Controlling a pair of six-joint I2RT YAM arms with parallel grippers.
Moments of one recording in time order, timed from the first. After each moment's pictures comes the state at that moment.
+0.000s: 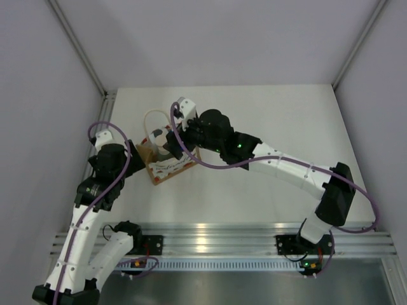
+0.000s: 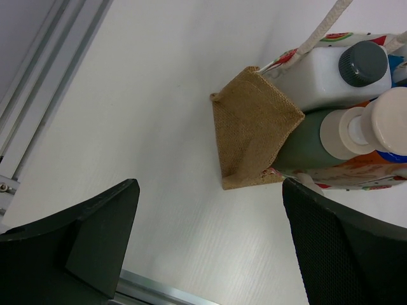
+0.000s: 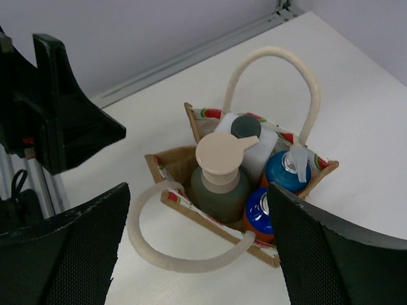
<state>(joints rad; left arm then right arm) -0.22 0.72 0.92 -0.84 -0.42 -0.50 1.02 1.64 1.50 -0.10 -0.03 0.03</state>
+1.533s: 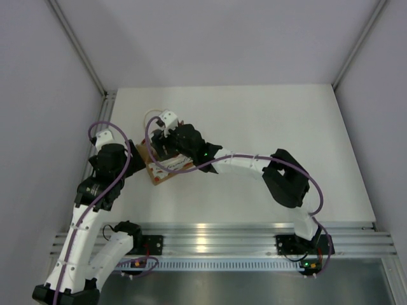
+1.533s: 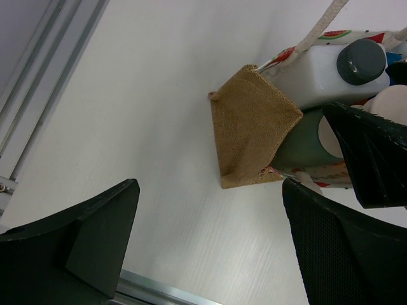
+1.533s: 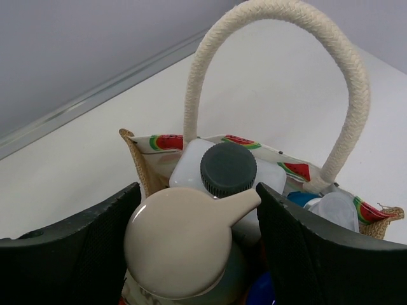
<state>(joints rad) -0.22 0.72 0.92 -0.84 -0.41 -0.50 1.03 2.04 1.54 0.35 0.09 0.04</state>
